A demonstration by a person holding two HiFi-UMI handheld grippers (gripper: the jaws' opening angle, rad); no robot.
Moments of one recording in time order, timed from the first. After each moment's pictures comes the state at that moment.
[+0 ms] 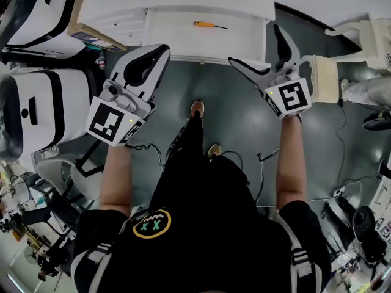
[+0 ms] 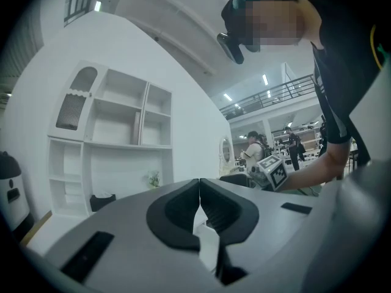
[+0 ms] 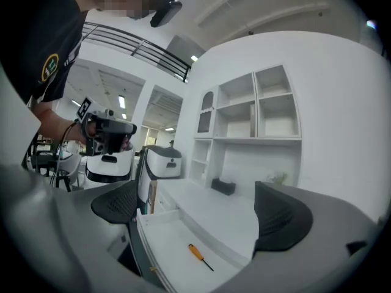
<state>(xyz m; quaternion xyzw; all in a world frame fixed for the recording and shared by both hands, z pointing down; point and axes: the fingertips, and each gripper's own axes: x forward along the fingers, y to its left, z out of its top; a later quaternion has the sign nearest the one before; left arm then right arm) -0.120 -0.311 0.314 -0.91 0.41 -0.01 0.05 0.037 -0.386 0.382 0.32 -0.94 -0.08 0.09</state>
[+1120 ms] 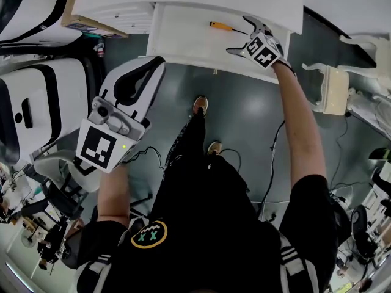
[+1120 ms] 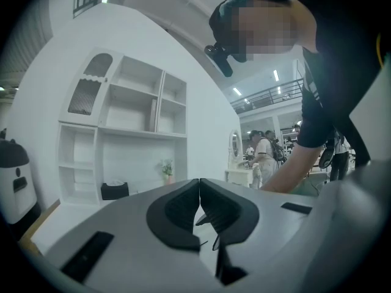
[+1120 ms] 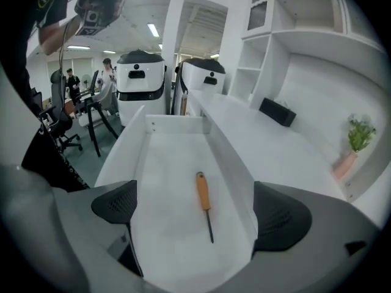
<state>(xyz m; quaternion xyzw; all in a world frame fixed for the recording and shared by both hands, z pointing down) -0.178 -0.375 0.360 -0.90 0.44 -0.02 -0.02 -0.045 -0.534 0.702 0.10 -0.89 -0.05 0.45</state>
